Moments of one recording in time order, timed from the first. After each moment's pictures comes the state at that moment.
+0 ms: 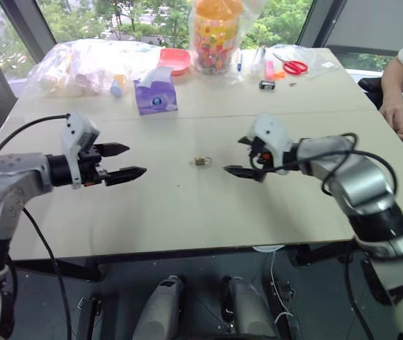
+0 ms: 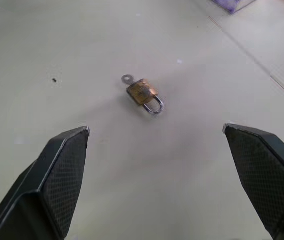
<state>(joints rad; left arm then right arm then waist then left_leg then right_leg) -0.45 0.94 0.12 -0.16 -0.64 0.76 -1.00 -0.81 -0.64 0.33 0.00 0.24 0.73 0.86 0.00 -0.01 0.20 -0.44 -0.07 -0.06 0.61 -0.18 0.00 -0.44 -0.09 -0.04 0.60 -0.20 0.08</state>
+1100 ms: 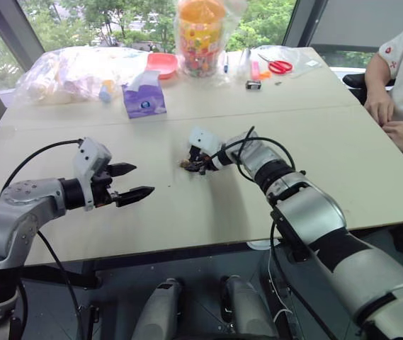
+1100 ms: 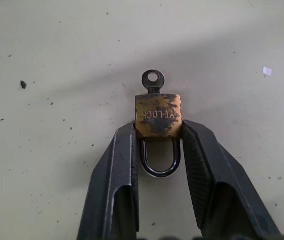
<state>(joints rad) -0.25 0.83 0.18 -0.33 -0.65 0.80 -0.84 -1.27 -0.11 0.33 1.30 -0.16 0.04 0.92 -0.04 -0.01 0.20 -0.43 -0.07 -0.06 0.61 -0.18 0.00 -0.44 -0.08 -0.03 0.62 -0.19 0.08</state>
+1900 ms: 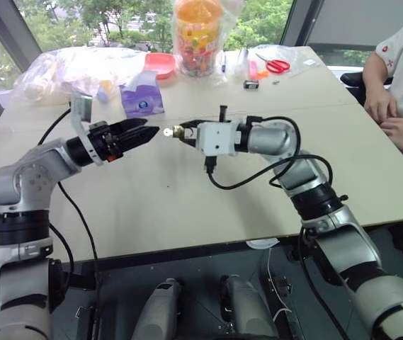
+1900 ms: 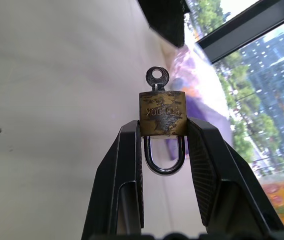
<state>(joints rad) -0.68 0.64 0.22 0.14 -0.81 0.84 -0.97 -0.91 -0.37 0.31 0.20 -0.27 -0.17 0.84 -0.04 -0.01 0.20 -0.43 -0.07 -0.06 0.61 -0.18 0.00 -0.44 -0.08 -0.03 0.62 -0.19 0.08</state>
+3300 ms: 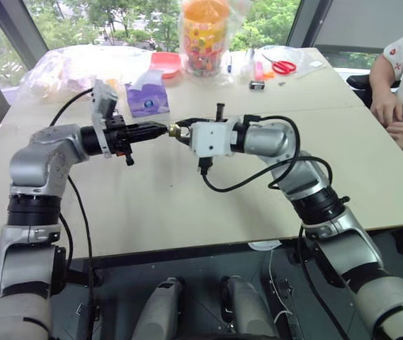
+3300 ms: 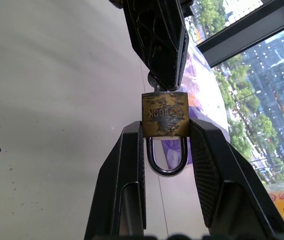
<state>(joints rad) -0.76 0.65 0.05 0.19 -0.52 0.55 -1.15 -0.90 -0.37 0.35 0.12 -0.27 -0.04 0.84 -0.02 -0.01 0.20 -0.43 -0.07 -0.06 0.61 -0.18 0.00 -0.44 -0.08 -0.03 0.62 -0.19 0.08</state>
